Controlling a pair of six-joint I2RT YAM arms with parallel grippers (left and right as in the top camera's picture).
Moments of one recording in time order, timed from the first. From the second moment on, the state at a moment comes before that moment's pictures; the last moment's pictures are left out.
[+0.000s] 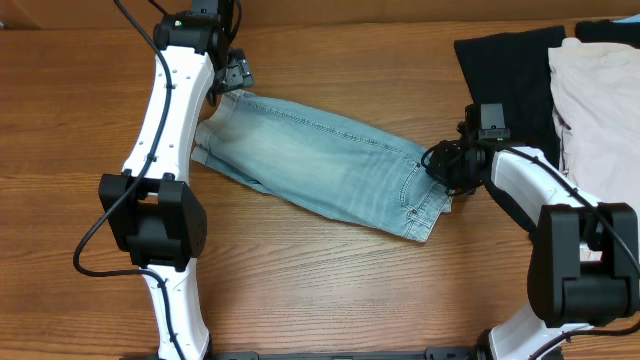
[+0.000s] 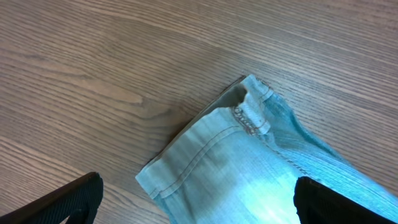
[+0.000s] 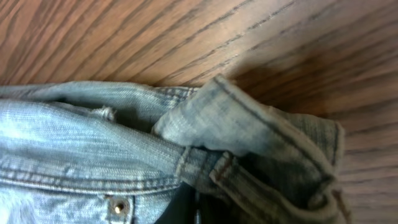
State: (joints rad) left arm -0.13 2.20 2.17 -1.21 -0.27 -0.46; right arm 0.02 1.83 1.07 -0.51 -0.25 0.53
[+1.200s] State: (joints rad) left arm -0.02 2.20 1.65 -1.08 -0.05 -0.36; right arm -0.03 1.84 1.55 -1.15 -0.29 0.43
